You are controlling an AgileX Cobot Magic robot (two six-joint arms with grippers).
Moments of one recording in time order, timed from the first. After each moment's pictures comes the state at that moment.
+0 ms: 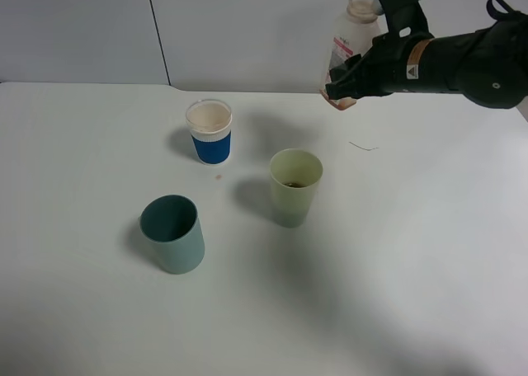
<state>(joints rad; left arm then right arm) -0.03 -0.01 -0.50 0.01 1.05 0.02 0.29 1.68 -0.86 -0.56 -0.31 0.33</state>
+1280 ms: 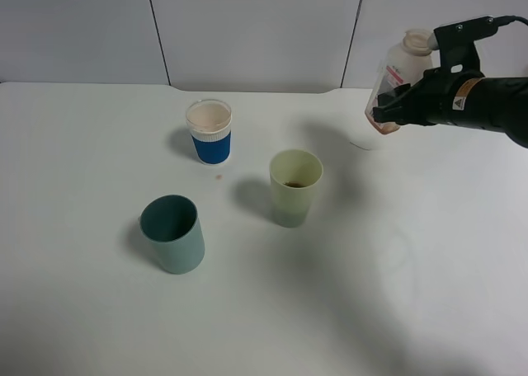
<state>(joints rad) -0.03 -0.01 -0.50 0.01 1.05 0.02 0.11 1.68 -0.70 -0.44 -0.42 0.22</state>
